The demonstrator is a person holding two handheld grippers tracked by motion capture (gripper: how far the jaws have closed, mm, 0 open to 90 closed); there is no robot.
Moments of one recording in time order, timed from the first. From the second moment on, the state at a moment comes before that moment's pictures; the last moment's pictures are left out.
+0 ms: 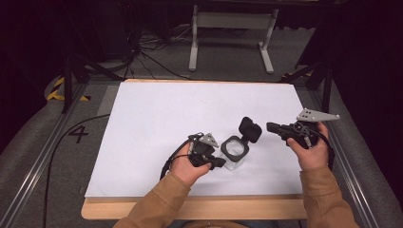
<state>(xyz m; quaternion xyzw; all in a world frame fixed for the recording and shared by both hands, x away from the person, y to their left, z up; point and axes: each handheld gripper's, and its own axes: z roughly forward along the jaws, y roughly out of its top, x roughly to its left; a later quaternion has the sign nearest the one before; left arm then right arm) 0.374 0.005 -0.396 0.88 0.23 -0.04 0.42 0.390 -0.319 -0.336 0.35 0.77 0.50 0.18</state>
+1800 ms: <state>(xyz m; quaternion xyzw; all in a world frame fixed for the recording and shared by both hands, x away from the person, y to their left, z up) 0.375 -0.007 -0.405 0.88 0.23 -0.04 0.42 0.369 -0.250 -0.342 0.25 0.85 0.46 0.12</state>
